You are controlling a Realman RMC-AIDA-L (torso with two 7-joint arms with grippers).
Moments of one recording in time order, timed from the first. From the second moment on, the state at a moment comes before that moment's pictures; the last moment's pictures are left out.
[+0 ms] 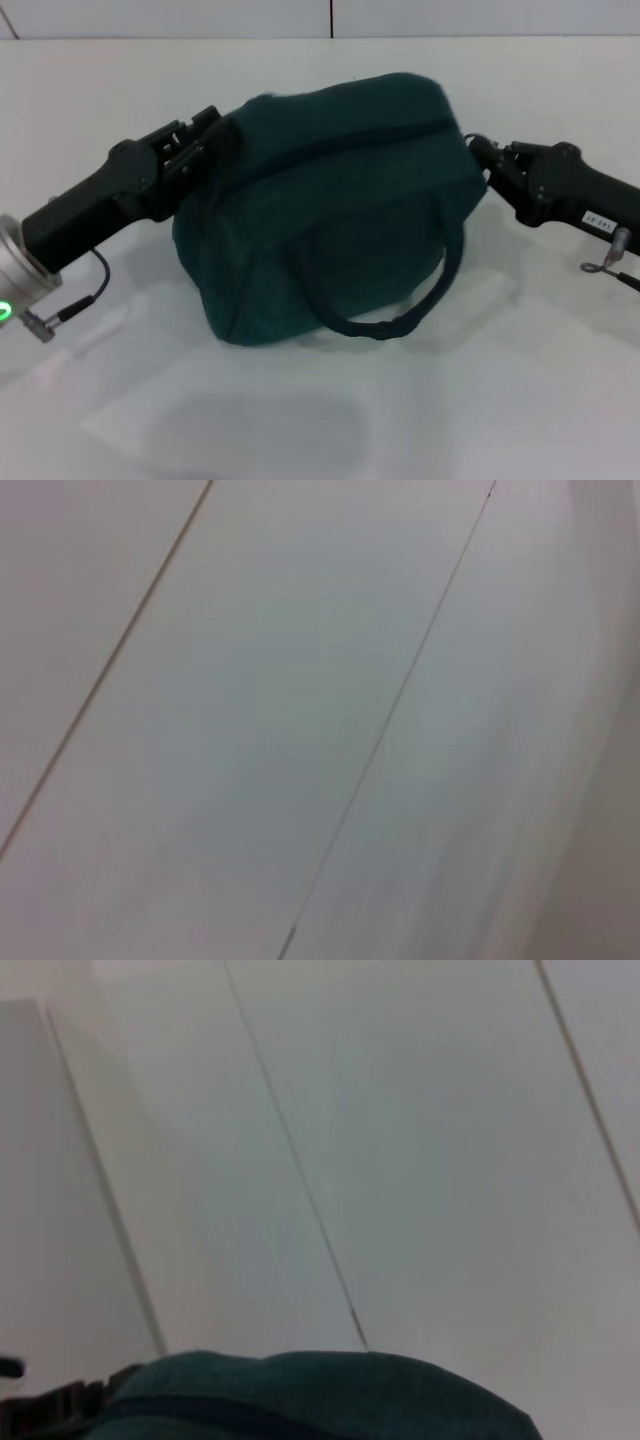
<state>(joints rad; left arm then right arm) -0.39 -2.05 0.87 0.30 1.29 1.69 -1.20 0.46 2.03 -1.30 -0.38 -1.02 -1.39 1.09</state>
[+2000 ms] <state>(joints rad) -0.78 -2.08 0.99 1.19 2.18 1.61 -2.06 0.44 2.03 -1.31 -0.31 -0.99 -1.43 1.07</state>
